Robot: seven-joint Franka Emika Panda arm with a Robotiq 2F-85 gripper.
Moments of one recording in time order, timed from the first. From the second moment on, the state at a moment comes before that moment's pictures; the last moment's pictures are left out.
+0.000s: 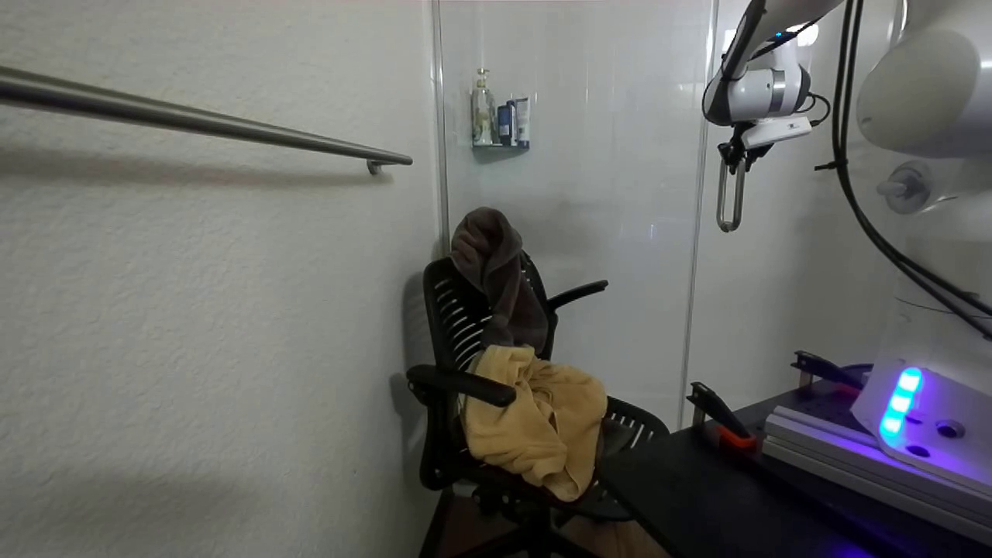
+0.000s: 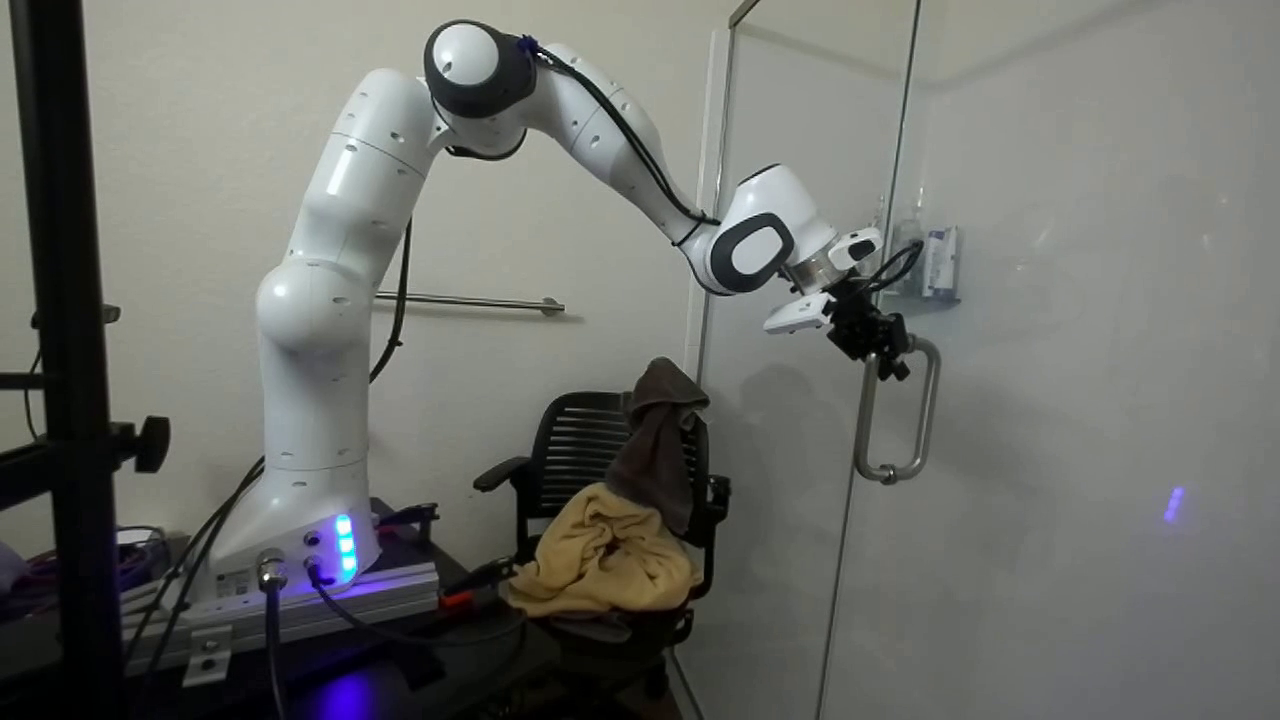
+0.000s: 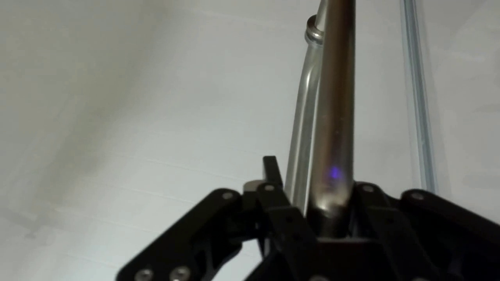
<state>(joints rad) -0.32 0.34 -0.37 -1.91 0.10 2.97 -0.31</state>
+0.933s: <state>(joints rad) 0.04 0.31 -0.76 -1.97 -0.37 2.86 0.25</state>
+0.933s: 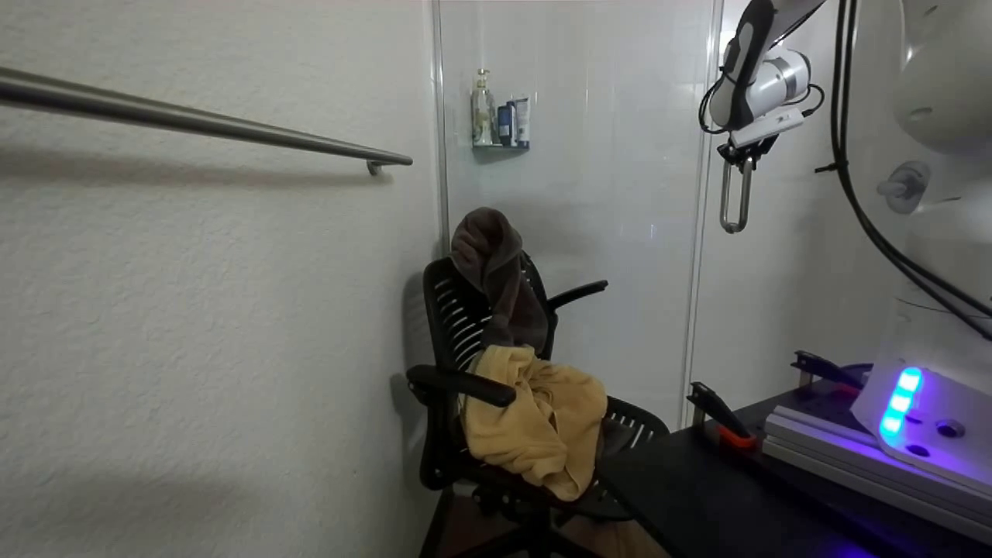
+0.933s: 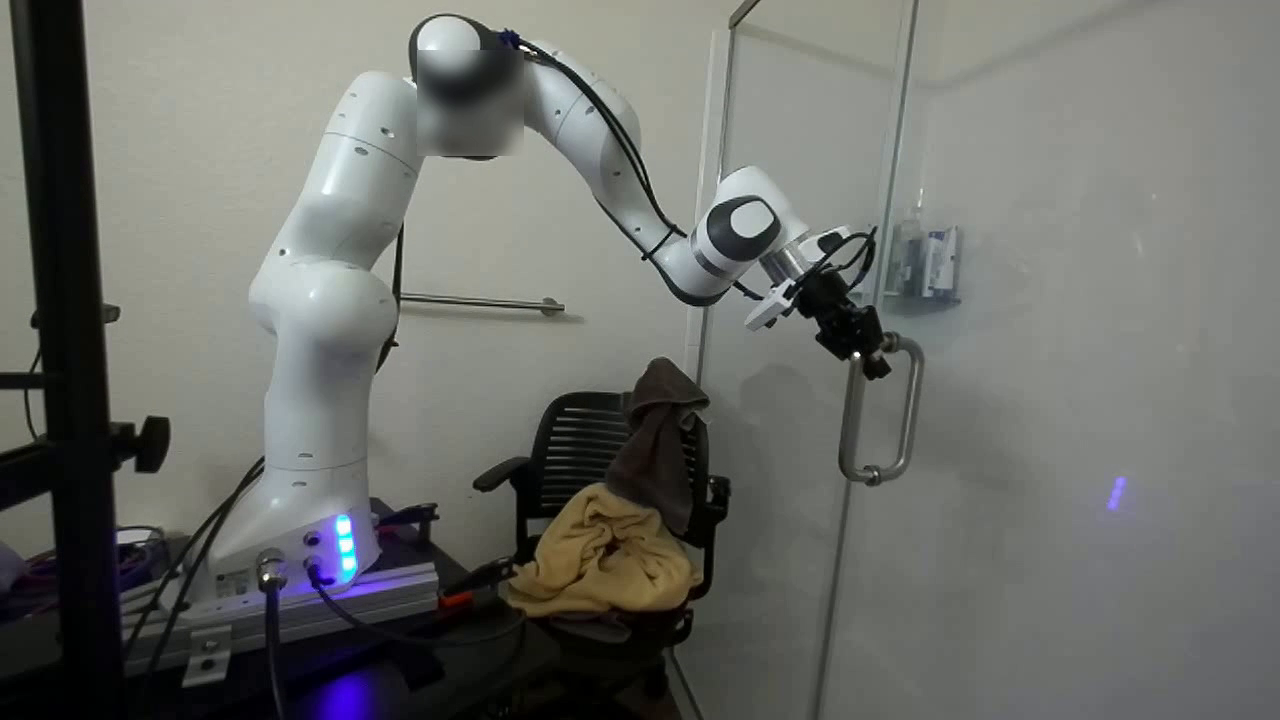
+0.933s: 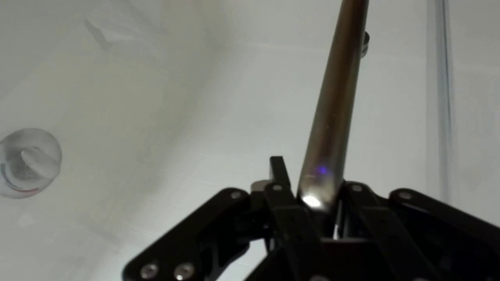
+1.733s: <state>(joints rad) 0.26 0.10 -0.92 -2.11 -0.84 2.60 0.48</state>
